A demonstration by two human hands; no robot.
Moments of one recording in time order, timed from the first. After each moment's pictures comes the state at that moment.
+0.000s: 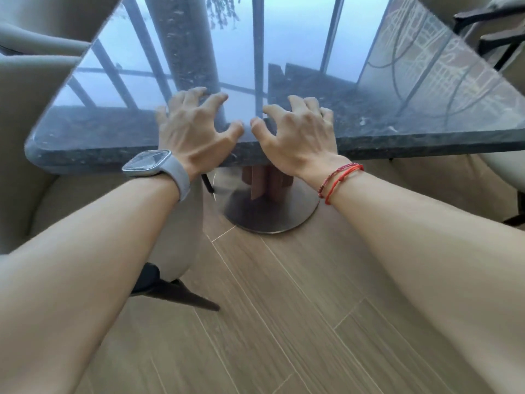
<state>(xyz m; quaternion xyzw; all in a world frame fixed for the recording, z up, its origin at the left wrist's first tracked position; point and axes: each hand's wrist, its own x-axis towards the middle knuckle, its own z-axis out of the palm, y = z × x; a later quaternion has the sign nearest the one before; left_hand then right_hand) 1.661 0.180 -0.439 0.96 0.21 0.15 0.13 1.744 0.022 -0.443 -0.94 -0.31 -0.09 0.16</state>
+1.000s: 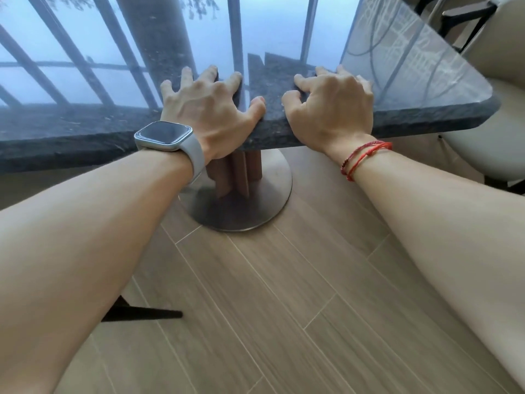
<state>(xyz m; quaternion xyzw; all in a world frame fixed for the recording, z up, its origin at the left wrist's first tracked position) 1.767 0.054 -0.460 0.98 0.19 0.11 0.03 1.846 -0.108 -0.467 -0.94 -0.22 -0.18 0.19</state>
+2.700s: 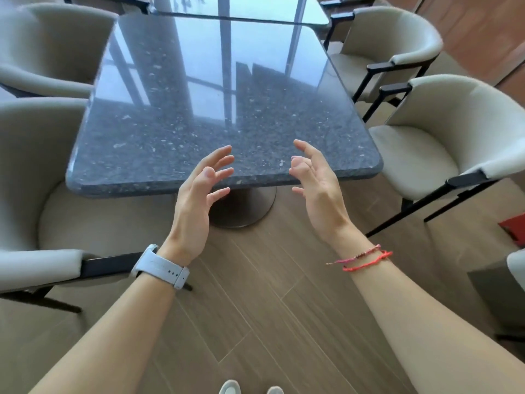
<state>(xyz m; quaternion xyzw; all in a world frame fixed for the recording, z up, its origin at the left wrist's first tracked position) 1.545 0.044 -0.266 0.65 0.10 0.16 0.74 1.636 -0.137 -0.237 -0.78 -0.12 0.13 0.60</state>
